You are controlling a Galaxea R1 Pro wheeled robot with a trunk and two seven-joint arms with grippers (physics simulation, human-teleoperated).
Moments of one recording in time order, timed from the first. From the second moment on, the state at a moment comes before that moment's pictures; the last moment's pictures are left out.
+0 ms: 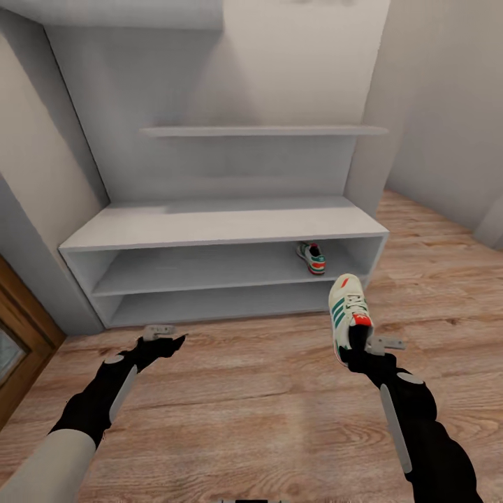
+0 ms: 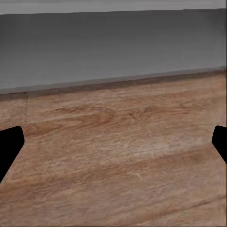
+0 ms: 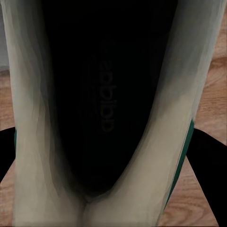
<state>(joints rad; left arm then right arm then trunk) -0.64 0.13 0.00 -0.84 0.08 0.26 -0.25 -0.34 0.01 -0.15 -1.52 0.04 0.70 0.02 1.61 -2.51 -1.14</state>
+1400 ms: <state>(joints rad) -0.64 0.13 0.11 -0.84 0.08 0.16 -0.63 -0.49 0.02 -0.13 -1.05 0.05 0.71 0.02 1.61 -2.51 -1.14</state>
